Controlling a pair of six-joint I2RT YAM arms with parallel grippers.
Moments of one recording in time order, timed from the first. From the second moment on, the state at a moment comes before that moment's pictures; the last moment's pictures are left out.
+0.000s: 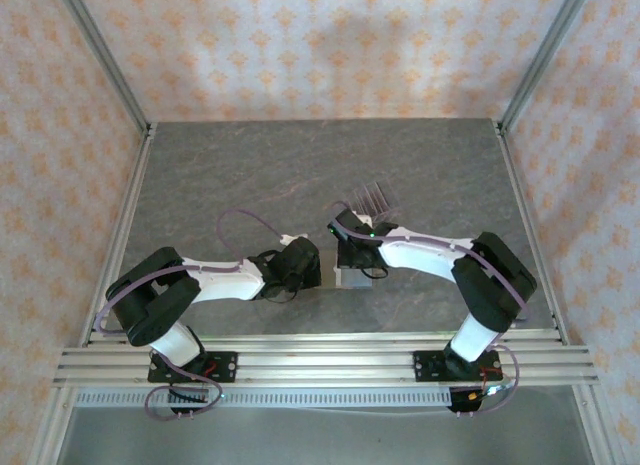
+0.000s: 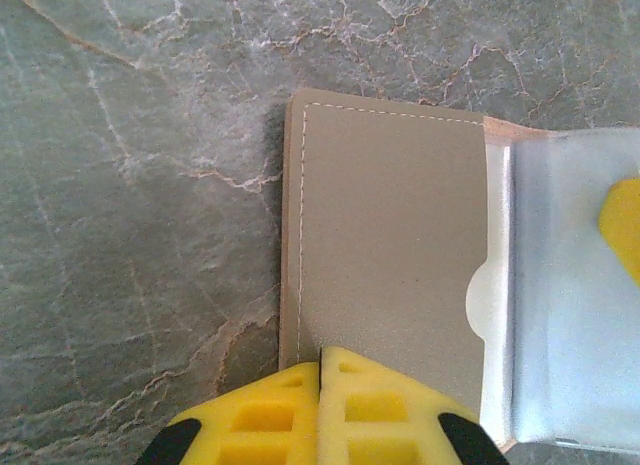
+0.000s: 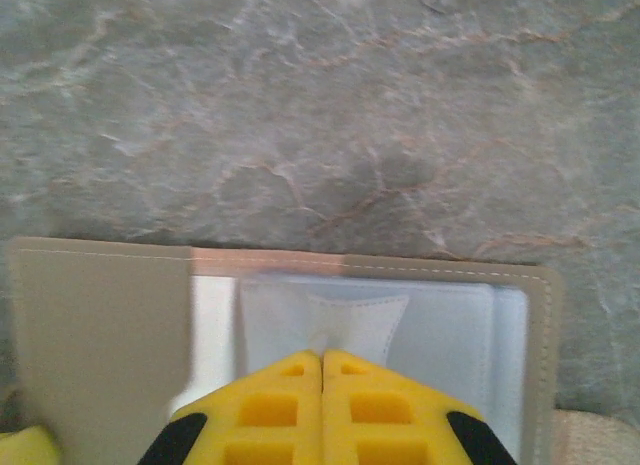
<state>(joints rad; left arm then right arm) -0.83 1.59 0.66 0.00 -0.05 -0.96 0.80 1.65 0.97 -0.51 0.16 0.76</state>
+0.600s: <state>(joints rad) -0.84 1.60 0.66 0.01 -0.05 -0.96 0.80 1.66 0.98 -0.34 -0.08 0.83</state>
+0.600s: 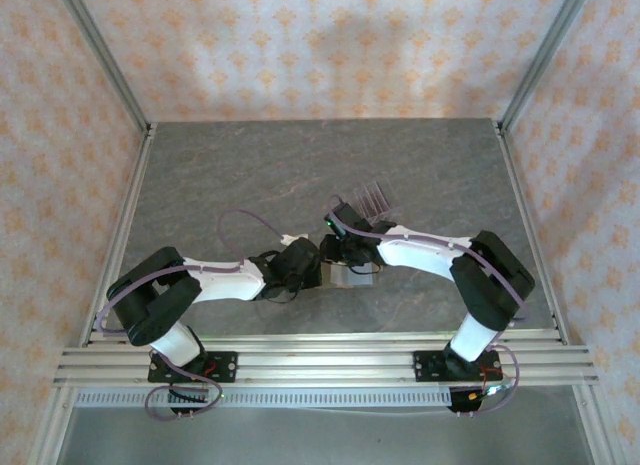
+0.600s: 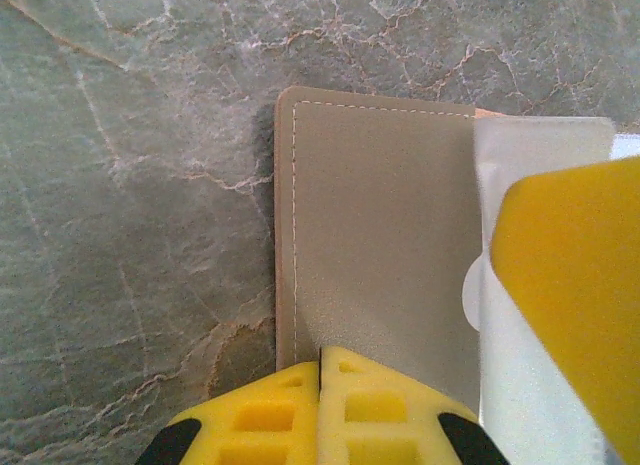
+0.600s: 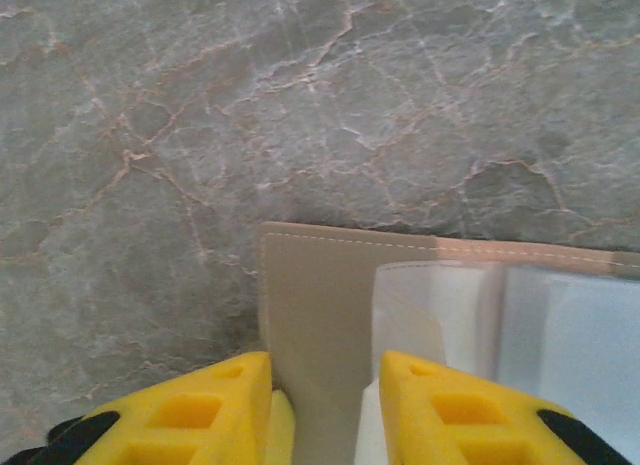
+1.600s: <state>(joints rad) -0.84 1.55 0.63 -0.03 -0.08 -1.00 0.76 1.73 1.04 -0.32 -0.30 0.87</state>
